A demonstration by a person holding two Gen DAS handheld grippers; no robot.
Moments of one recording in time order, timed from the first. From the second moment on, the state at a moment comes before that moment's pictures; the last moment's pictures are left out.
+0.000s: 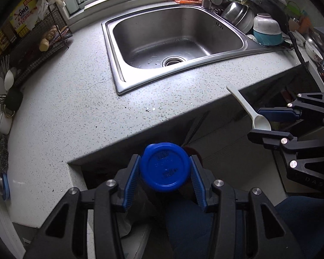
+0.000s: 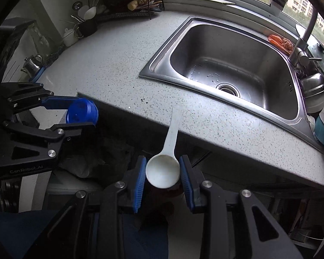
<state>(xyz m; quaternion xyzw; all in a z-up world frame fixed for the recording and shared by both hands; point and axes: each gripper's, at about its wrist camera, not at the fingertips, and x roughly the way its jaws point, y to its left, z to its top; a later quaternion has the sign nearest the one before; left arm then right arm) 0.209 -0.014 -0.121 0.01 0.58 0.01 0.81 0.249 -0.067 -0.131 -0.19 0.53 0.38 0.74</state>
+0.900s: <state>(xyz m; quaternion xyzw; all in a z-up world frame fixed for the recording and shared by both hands) 0.215 -0.074 -0.331 -0.02 0.64 -0.02 0.77 0.241 -0.098 -0.323 -0.16 0.59 0.31 0.73</state>
